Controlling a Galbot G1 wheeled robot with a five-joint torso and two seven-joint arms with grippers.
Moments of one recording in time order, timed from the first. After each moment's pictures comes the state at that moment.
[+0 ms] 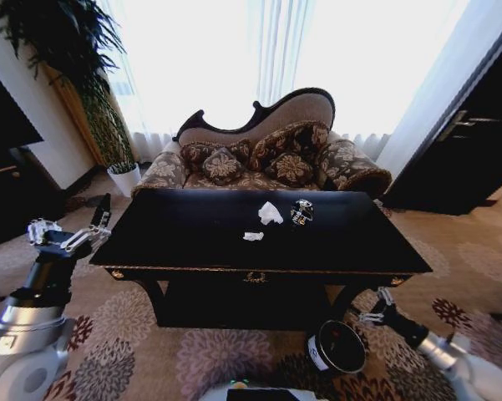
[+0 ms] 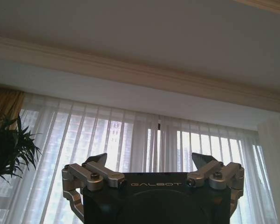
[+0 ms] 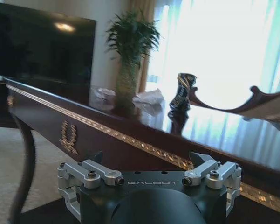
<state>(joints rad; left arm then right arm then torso) 1.64 -1.28 -1.14 -2.50 -0.86 -0.08 0.29 -1.55 1.10 1.16 1.62 0.56 0.27 -1.25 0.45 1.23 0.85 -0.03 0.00</state>
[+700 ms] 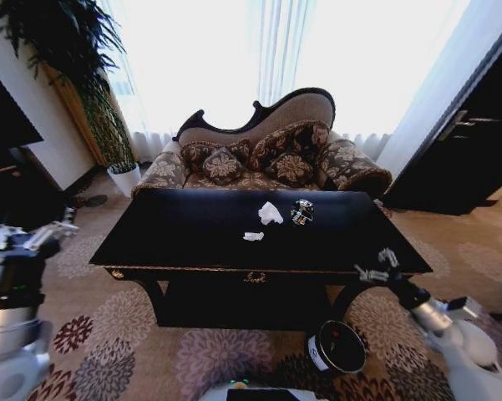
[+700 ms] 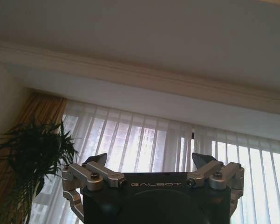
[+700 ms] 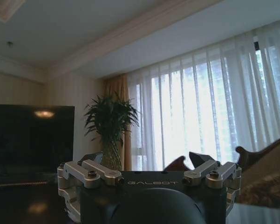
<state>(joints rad) 1.65 -1.27 -1.30 -2.50 -1.01 -0.04 0.17 -1.50 1.00 0.97 1.86 0.93 0.19 -0.85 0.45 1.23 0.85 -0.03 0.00</state>
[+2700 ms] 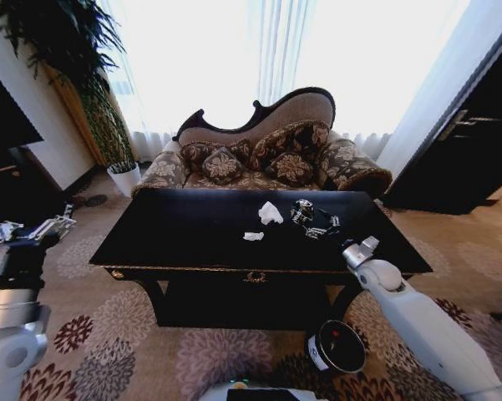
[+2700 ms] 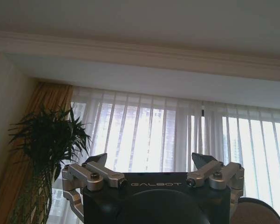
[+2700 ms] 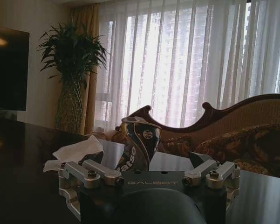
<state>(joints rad) 1.58 -1.18 -1.22 -2.33 -0.89 -0.05 0.15 -0.95 0.78 0.32 1.59 0.71 0.14 -0.29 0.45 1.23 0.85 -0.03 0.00</state>
